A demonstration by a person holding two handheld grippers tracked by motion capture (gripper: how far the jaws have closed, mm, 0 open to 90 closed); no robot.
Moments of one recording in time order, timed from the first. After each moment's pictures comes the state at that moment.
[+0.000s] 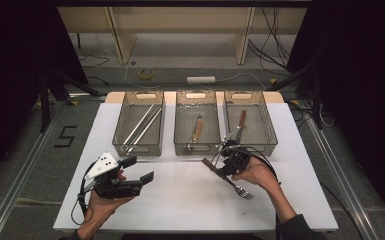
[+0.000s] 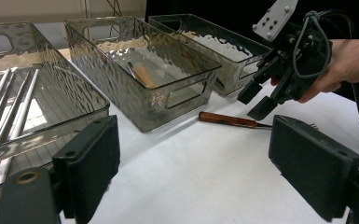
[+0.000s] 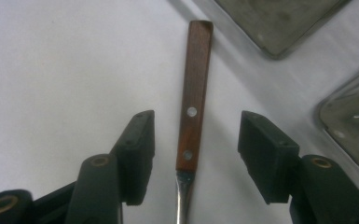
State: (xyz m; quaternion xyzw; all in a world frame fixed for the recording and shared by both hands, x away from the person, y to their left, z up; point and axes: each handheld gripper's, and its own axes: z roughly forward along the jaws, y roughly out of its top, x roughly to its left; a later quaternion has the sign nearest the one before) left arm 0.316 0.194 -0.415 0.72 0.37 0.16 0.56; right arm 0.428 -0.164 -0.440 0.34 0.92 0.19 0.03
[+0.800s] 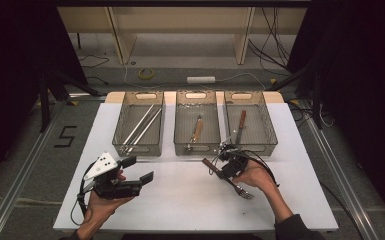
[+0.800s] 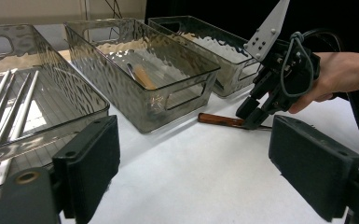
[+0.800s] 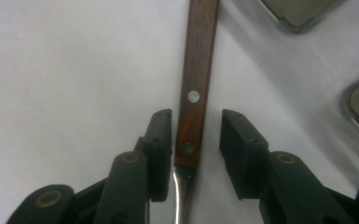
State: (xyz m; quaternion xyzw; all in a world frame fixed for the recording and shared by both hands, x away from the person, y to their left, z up) left arm 0.315 0.195 -0.414 0.72 0.37 0.16 0.56; right arm 0.430 -0.161 -0.458 0.34 0.93 0.16 0.02
